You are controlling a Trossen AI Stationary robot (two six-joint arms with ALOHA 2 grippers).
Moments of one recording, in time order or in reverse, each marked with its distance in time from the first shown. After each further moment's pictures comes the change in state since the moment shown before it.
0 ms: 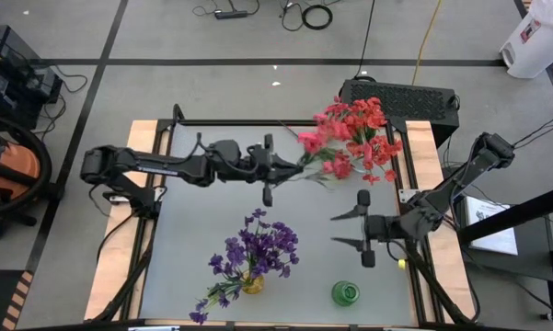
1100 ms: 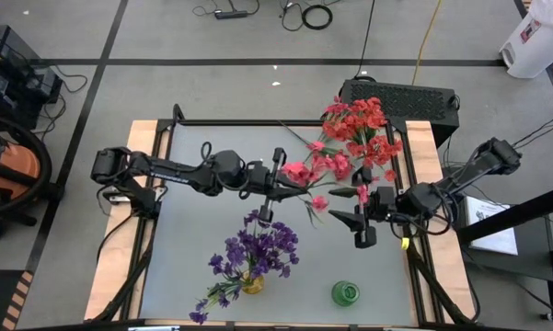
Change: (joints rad) left arm -0.064 0.102 0.001 0.298 0.188 0.078; right arm -0.190 0.018 0.000 0.489 -0.152 -0.049
